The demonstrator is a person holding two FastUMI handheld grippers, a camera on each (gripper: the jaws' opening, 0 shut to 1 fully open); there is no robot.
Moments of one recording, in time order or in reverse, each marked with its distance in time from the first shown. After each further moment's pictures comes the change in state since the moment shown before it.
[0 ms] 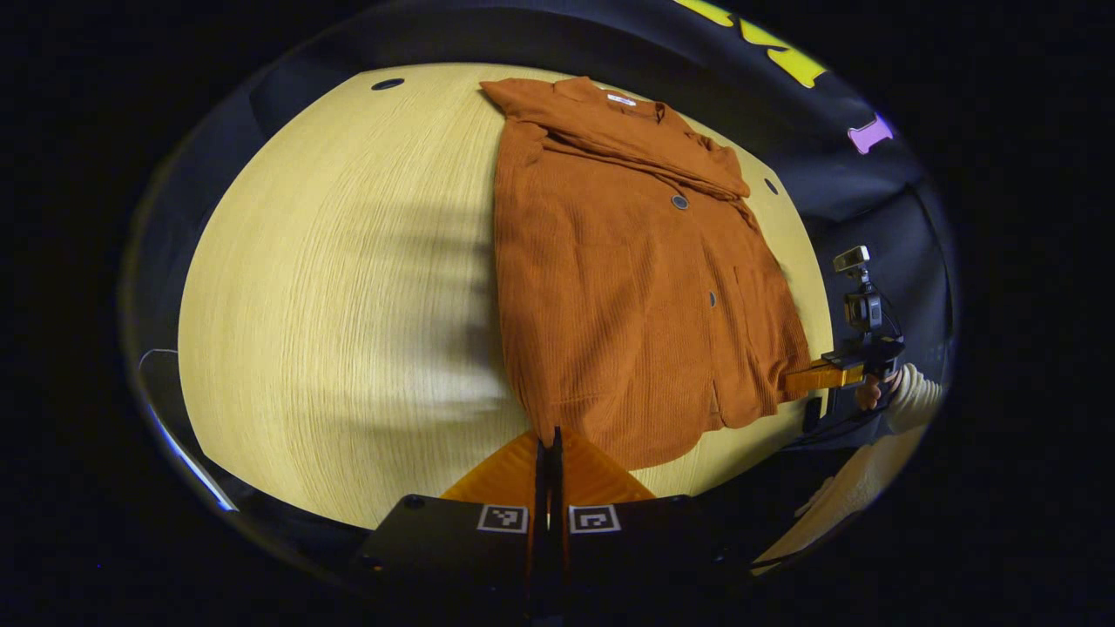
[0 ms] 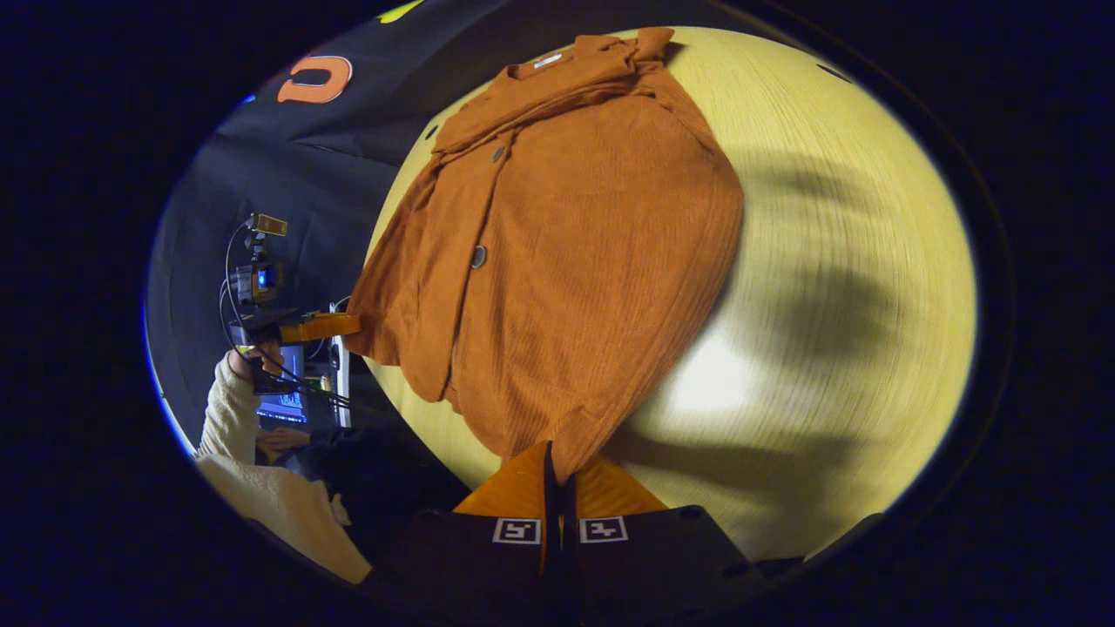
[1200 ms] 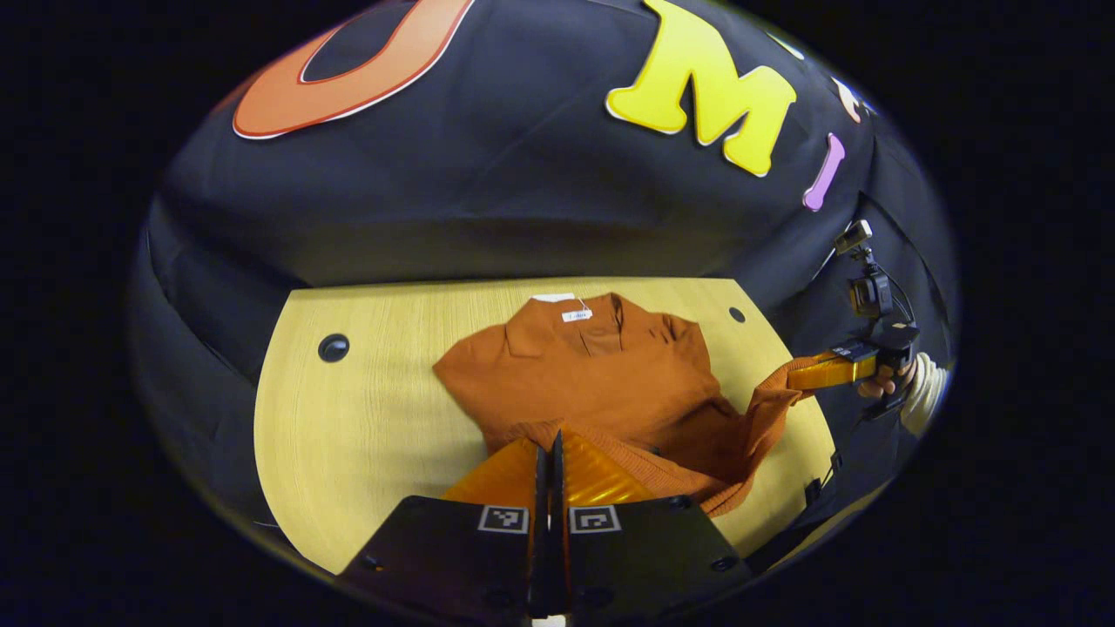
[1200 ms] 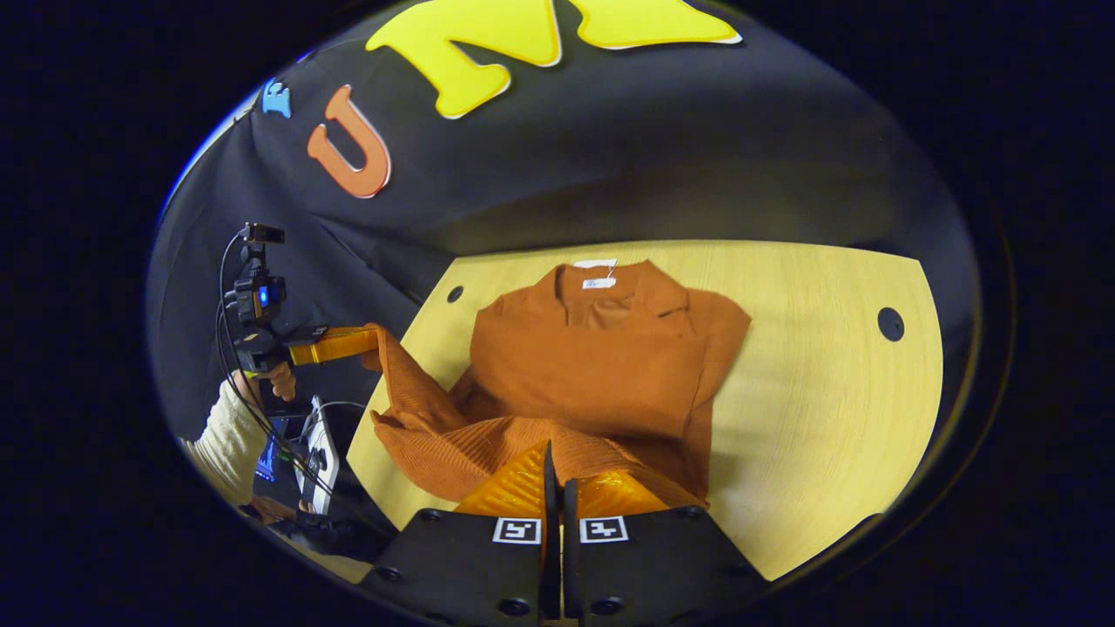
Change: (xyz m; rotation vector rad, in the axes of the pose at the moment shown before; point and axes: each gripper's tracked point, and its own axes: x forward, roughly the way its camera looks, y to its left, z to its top) left arm -0.052 -0.021 0.324 0.251 -0.440 -0.044; right arm -0.099 0.071 0.295 -0.142 -0.438 -0.114
